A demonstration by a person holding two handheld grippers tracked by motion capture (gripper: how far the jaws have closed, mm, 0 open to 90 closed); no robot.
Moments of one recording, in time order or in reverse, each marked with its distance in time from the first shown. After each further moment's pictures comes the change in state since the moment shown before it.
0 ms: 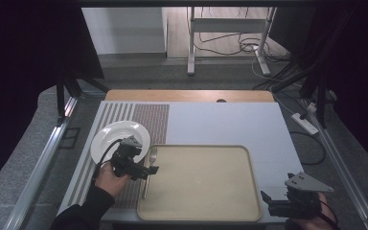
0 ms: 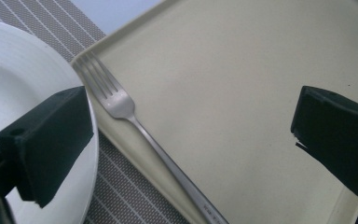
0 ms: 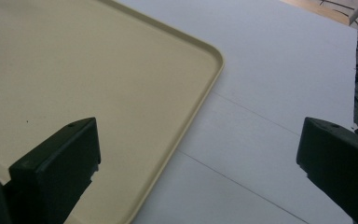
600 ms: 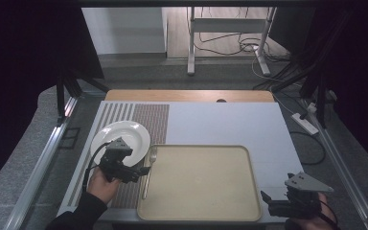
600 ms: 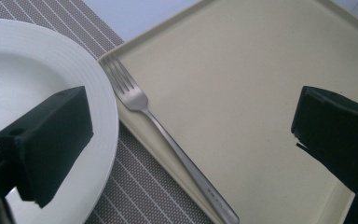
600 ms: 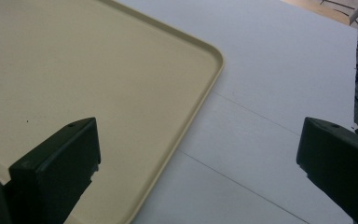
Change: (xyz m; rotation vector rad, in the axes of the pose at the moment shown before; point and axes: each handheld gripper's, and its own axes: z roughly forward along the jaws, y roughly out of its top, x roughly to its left) left arm 0.000 -0.019 -0.024 -0.084 0.027 -0.017; right arm 0.000 0.000 0.000 0.001 0.001 0.001
